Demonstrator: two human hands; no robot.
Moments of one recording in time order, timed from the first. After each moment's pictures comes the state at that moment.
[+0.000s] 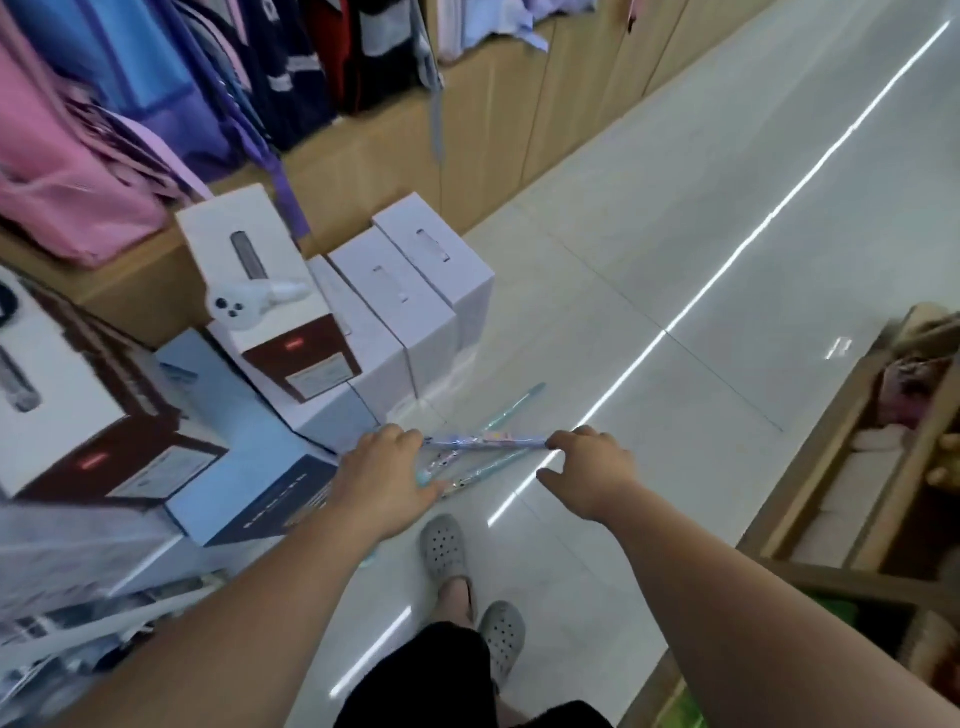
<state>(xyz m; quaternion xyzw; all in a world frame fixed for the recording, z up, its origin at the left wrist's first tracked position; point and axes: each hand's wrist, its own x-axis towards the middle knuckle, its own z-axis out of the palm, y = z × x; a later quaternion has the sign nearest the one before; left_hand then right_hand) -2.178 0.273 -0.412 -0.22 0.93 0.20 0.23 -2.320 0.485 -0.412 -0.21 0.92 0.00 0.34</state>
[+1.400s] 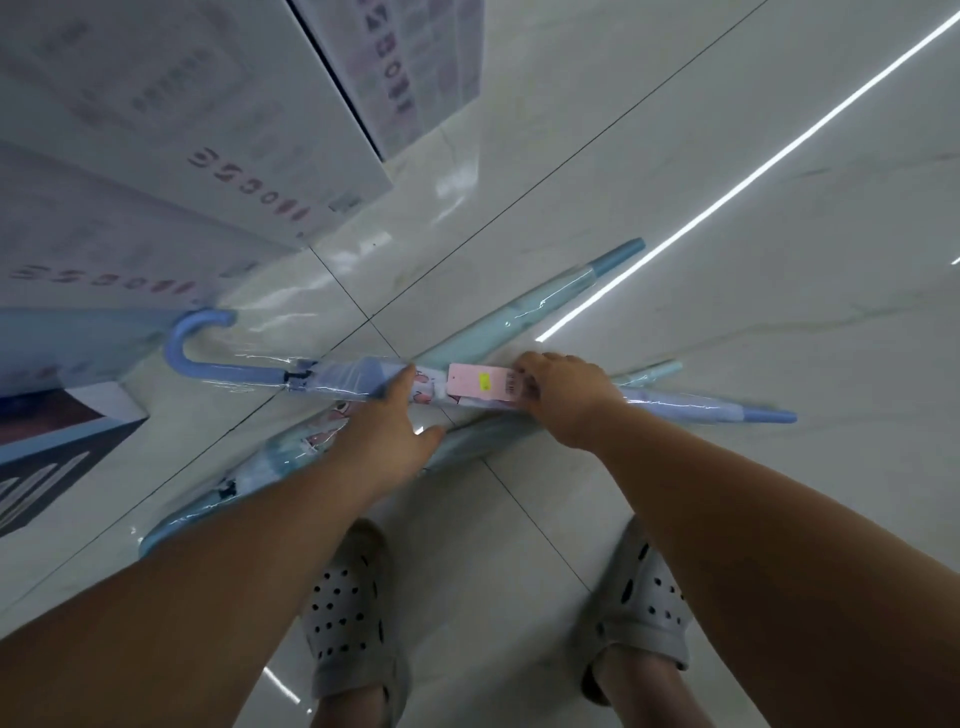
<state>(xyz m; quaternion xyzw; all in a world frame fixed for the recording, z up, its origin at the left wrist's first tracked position) -2.356 0.310 -1.083 -0.42 0.74 0.39 0.36 -2.525 0.462 -1.113 -0.36 0.81 0.03 0.46</state>
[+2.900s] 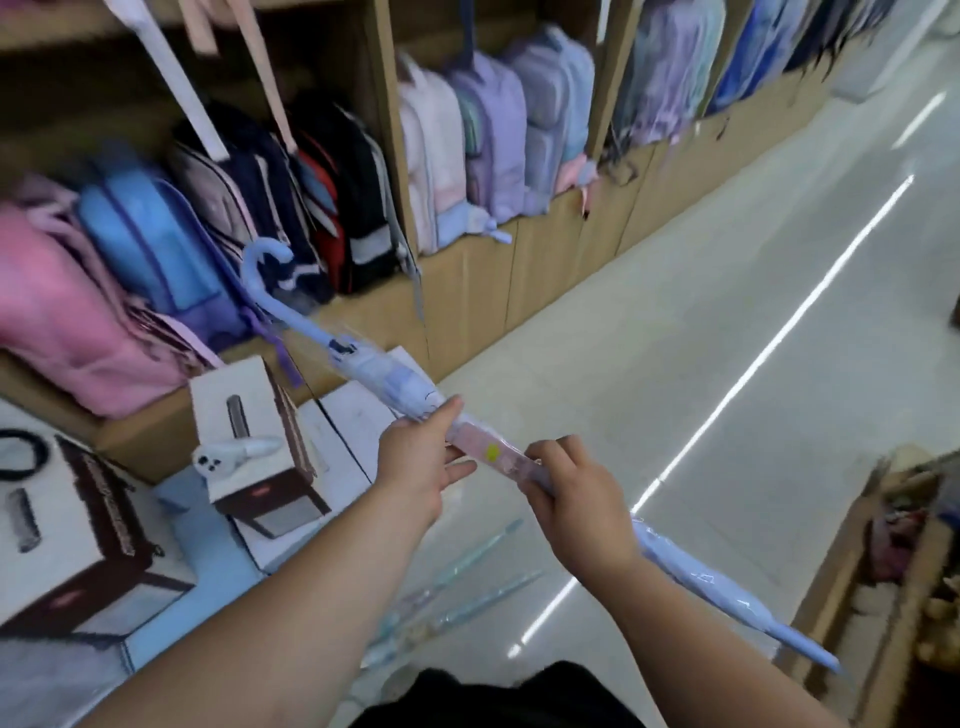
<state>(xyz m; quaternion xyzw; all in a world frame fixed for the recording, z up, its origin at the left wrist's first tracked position) -2.382 0.346 -0.236 -0.47 0.43 0.76 -0.13 -2.439 0.525 -0.268 -0.36 0.88 -0.32 0.00</state>
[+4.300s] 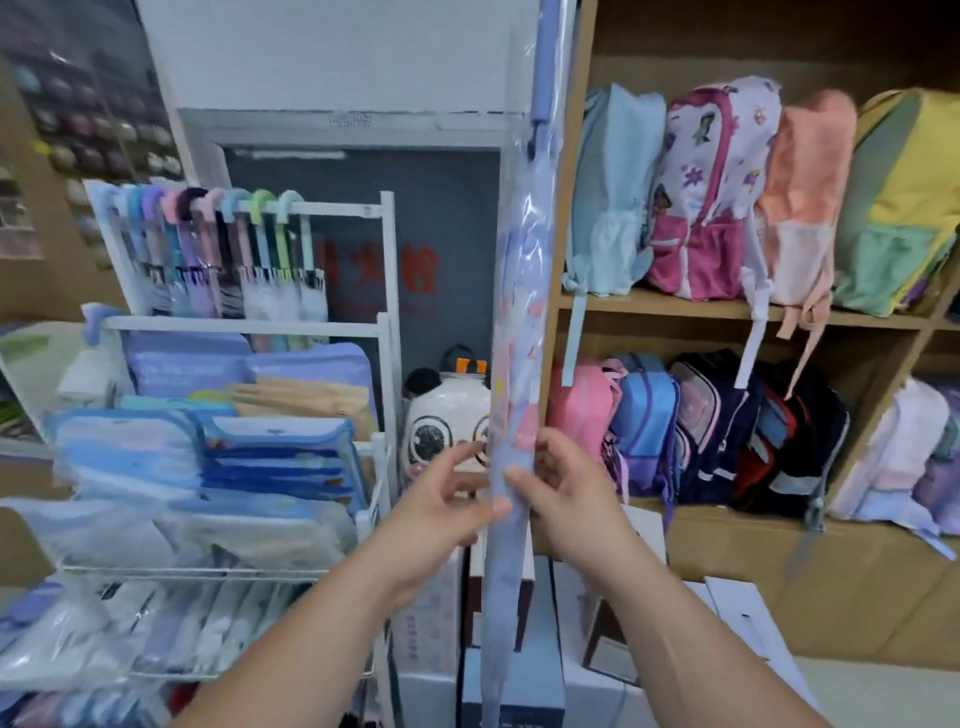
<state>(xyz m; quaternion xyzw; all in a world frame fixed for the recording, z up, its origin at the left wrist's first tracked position) -1.856 0.230 -0.054 -0.39 0.60 0.58 -0.39 -2.027 0.257 -0.040 -0.61 0.48 -0.52 0.35</state>
